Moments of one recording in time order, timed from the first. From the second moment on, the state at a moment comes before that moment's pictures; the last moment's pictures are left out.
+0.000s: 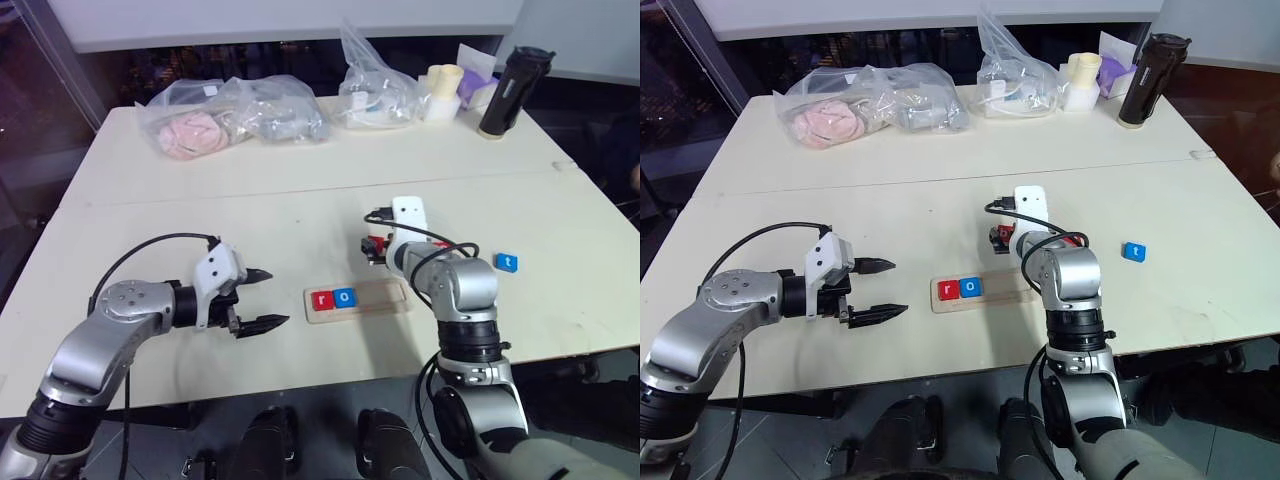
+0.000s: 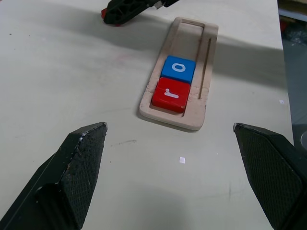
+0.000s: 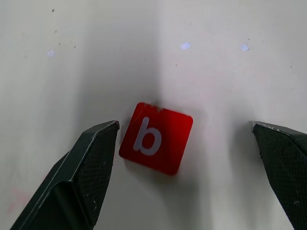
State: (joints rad) left arm -0.20 0.74 -0.02 -0.41 -0.43 0.62 -0.98; right arm -0.66 -0.06 -0.09 -0.03 0.14 1.19 -0.07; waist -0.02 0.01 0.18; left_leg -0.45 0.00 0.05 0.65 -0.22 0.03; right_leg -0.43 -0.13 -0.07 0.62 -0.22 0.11
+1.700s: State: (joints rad) left arm -0.24 0.71 -0.11 -0.26 -0.40 0.48 -1.02; right arm -0.19 -0.43 -0.21 -0.78 0.32 1.61 0.14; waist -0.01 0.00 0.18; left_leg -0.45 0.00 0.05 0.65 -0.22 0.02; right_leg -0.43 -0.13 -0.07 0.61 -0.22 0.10
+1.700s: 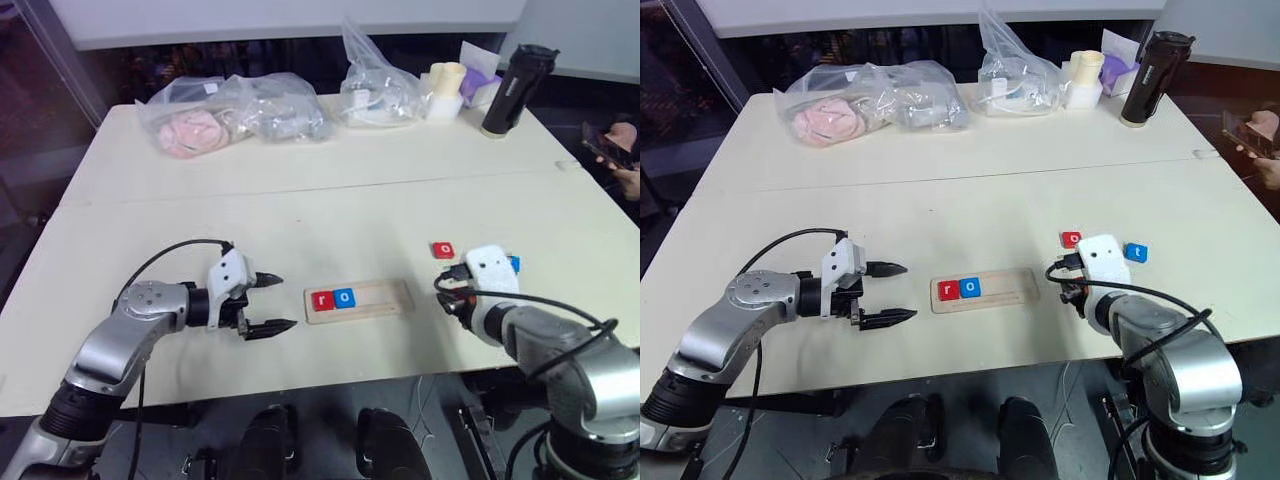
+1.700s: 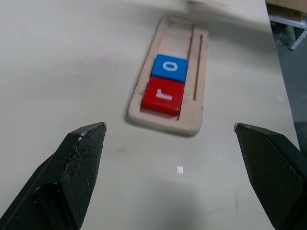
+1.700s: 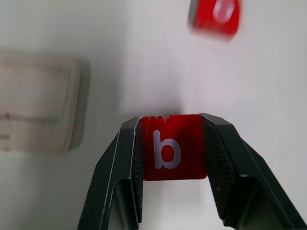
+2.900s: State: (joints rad) left arm -0.18 0.71 -0.10 -0.28 -0.40 0.45 -1.02; right arm -0.30 -0.40 -0.21 -0.68 0.30 1.61 0.13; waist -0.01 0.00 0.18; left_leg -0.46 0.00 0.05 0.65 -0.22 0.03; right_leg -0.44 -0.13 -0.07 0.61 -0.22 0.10
